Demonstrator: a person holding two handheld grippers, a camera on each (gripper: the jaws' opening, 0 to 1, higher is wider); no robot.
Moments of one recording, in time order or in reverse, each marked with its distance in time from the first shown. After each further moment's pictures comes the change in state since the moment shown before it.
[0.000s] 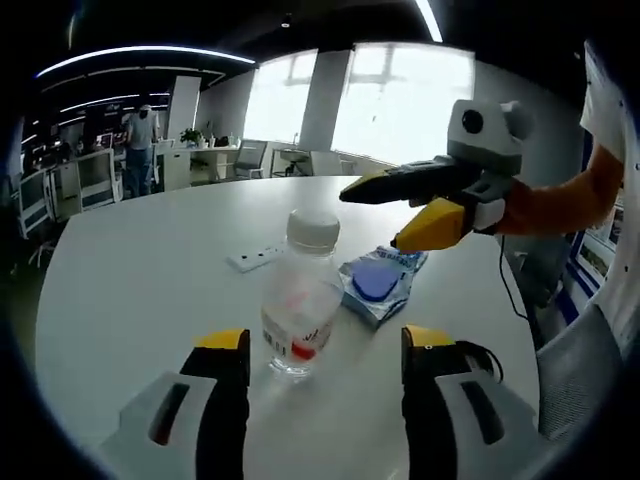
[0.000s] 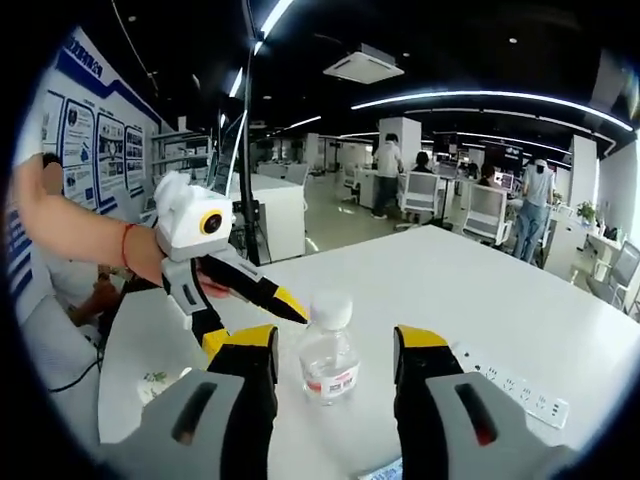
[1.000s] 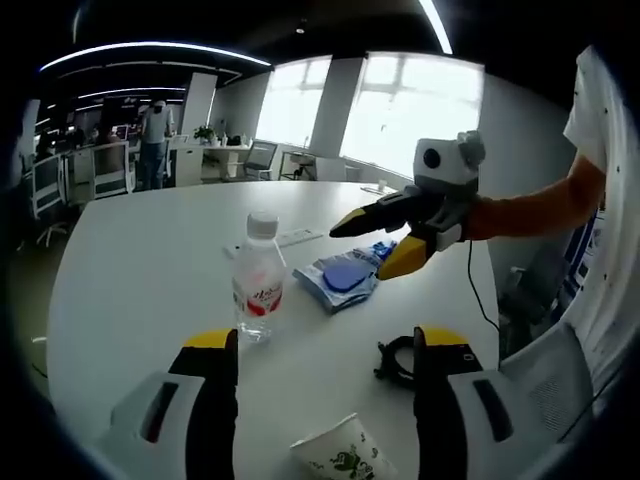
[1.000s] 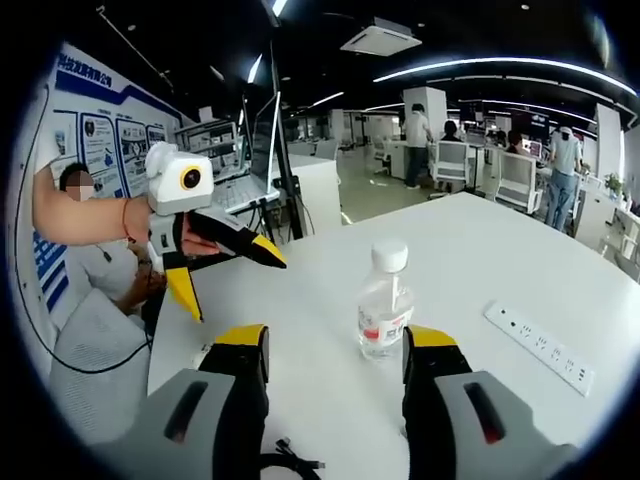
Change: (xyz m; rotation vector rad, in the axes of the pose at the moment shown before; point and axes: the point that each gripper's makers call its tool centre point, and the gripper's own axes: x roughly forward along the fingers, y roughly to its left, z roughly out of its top) left arm -0.072 -0.063 -0.008 -0.067 -0.020 0.043; right arm -0.034 0.050 -0.031 0.079 0.124 0.190
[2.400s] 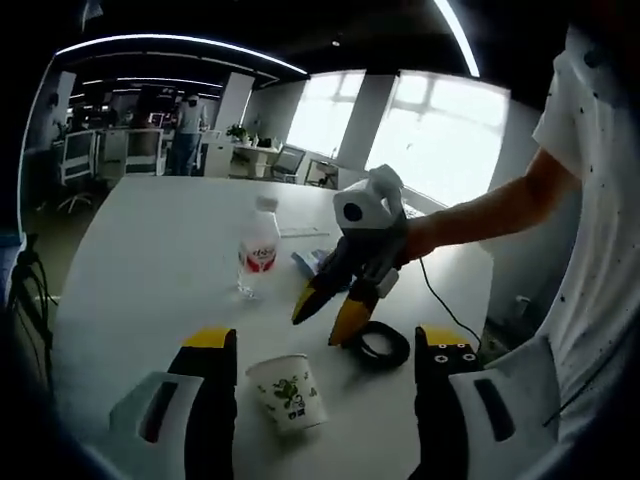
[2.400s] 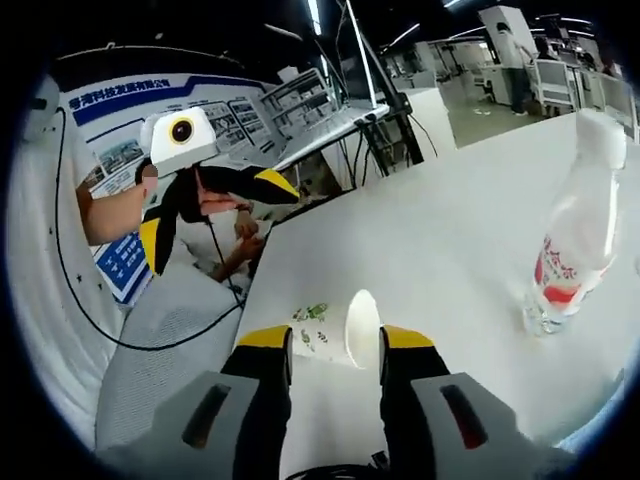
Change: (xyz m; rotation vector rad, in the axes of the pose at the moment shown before) left arm -0.066 -0.040 -0.034 -0.133 -0.061 0.095; right arm 0.069 0.096 -0.066 0.091 0.275 0.548
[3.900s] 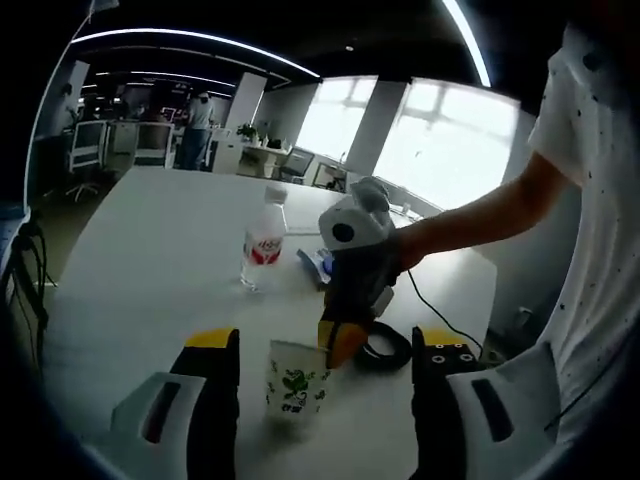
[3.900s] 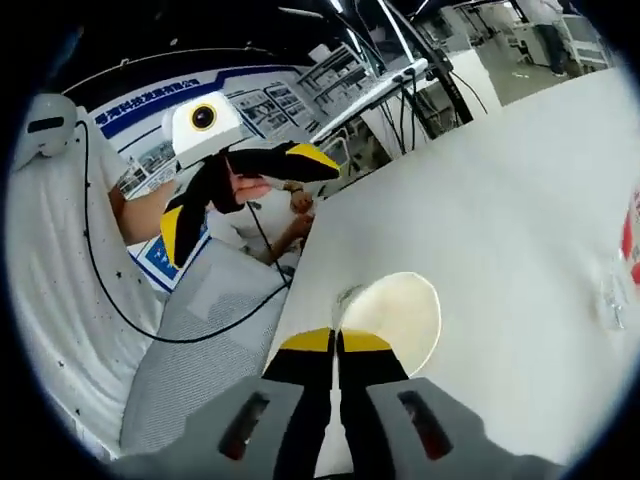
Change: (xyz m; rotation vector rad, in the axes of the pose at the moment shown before) left arm 0.006 0.001 -0.006 -0.040 -0.020 0.015; right arm 0.014 0.039 -0.017 0.016 0.101 0.227
